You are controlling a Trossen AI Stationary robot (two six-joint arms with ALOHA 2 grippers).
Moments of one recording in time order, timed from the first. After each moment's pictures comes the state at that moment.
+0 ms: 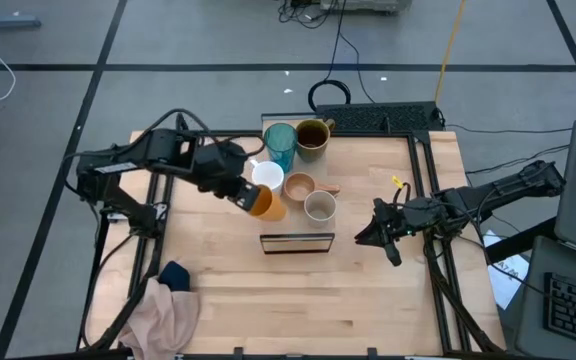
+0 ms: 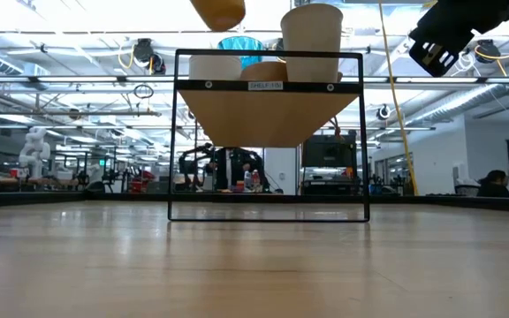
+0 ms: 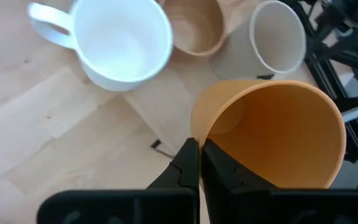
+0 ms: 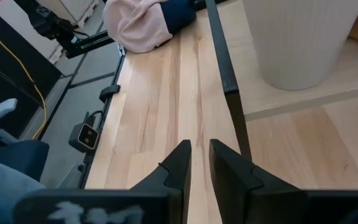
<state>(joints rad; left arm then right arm) -0.02 1.55 1.94 -1.39 -0.06 -0.98 0.29 0.79 0.59 -0.27 0.03 0.47</state>
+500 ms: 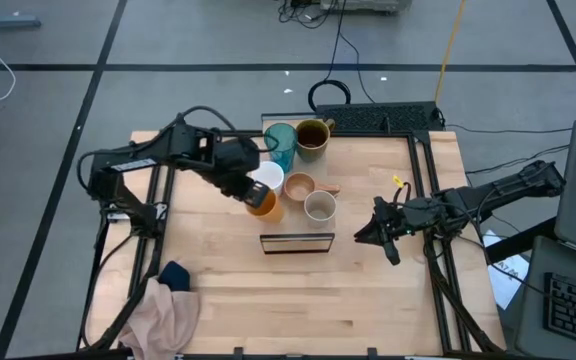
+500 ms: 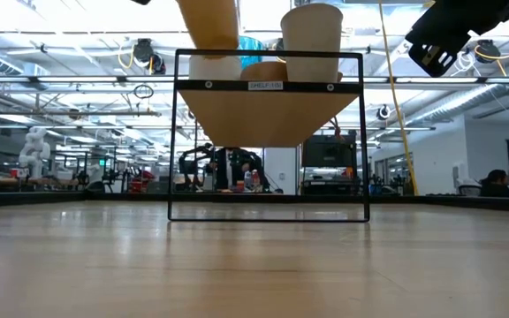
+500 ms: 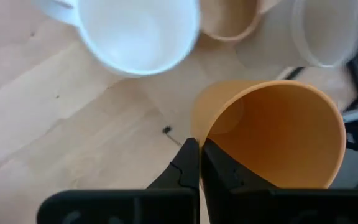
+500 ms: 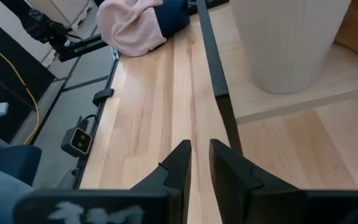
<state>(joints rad) 0.05 1.63 1.95 -1.45 0.04 -0.95 0.29 0.80 0.59 -0.27 0.06 0.46</state>
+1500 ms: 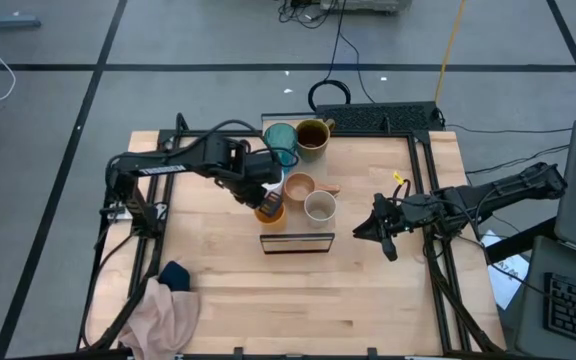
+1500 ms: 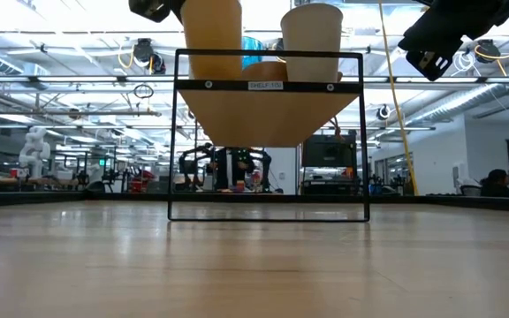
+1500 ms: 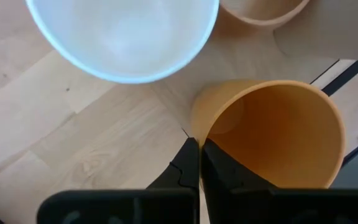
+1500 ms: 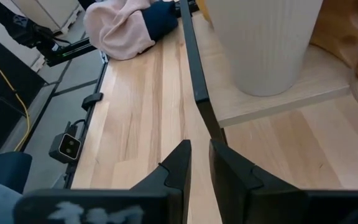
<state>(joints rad) 0.04 1.77 1.97 -1.49 0.03 -0.94 0.25 0.80 0.59 -0.28 0.06 0.46</state>
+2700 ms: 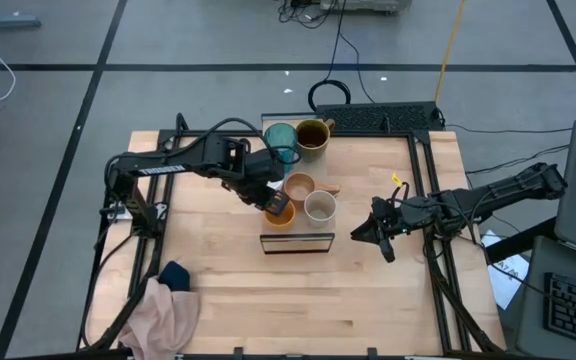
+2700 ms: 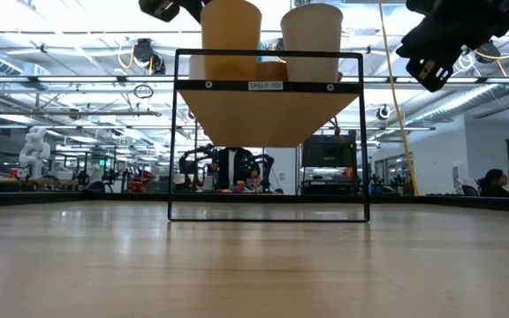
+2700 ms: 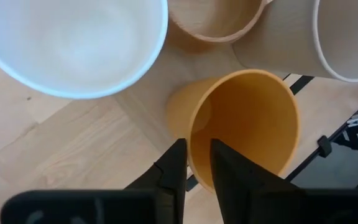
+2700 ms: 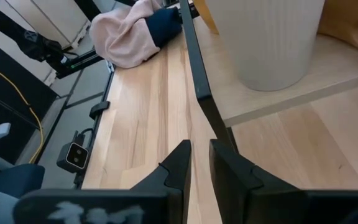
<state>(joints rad) 0.04 1.76 1.97 -1.39 0.07 -0.97 0.25 0.79 0.51 -0.15 0.05 0.51</state>
